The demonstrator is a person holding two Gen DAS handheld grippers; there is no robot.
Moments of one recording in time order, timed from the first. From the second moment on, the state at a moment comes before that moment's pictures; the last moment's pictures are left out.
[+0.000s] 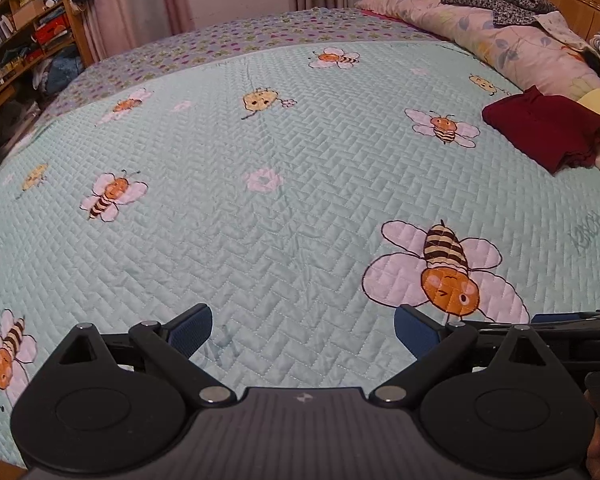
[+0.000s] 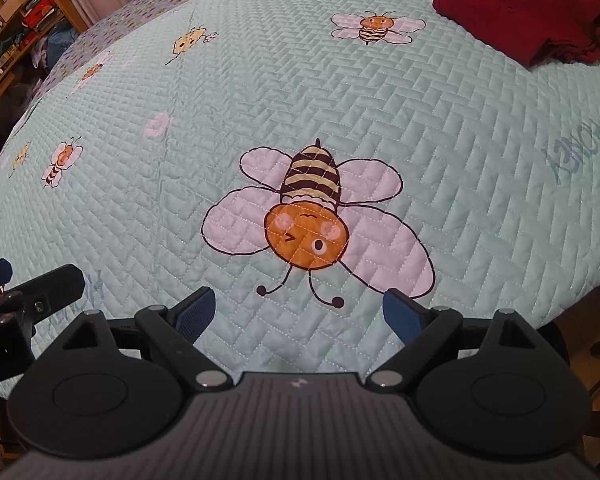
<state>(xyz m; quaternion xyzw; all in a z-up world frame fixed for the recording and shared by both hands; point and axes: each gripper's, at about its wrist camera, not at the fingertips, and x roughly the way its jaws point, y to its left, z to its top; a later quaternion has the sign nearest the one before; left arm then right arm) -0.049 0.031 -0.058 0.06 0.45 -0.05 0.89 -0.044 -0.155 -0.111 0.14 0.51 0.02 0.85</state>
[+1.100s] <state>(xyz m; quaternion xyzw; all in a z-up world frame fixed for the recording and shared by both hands) -0.046 0.036 -0.055 0.05 0.47 -0.02 0.88 -0.047 -0.159 -0.112 0.15 0.51 0.02 0.85</state>
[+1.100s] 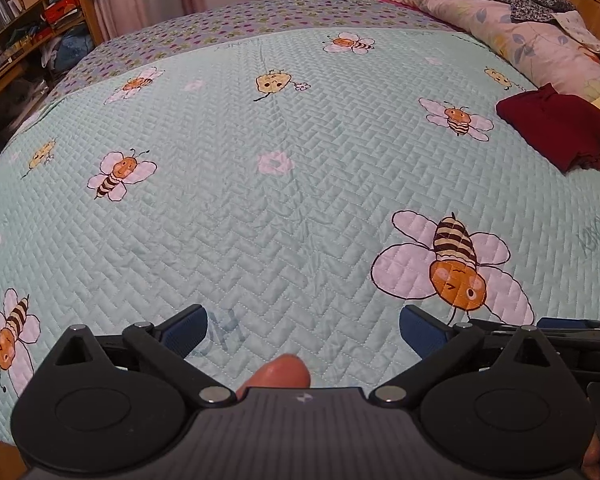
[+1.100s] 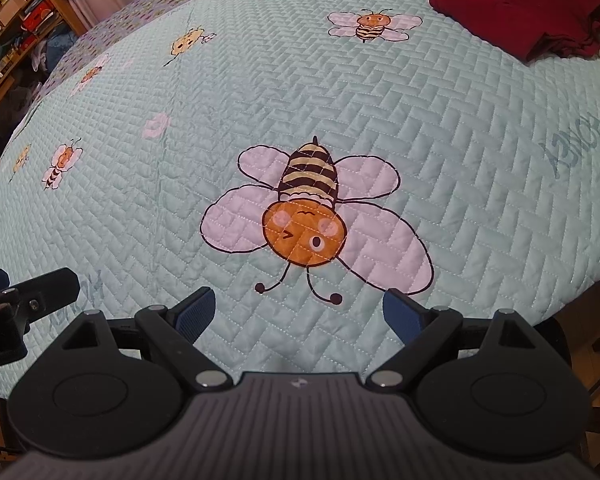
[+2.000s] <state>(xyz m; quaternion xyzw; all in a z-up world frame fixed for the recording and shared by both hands) -0.041 0.036 -0.060 0.07 0.47 -0.01 0.88 -0.045 -0.156 -0.112 0.15 0.51 0.02 0.85</state>
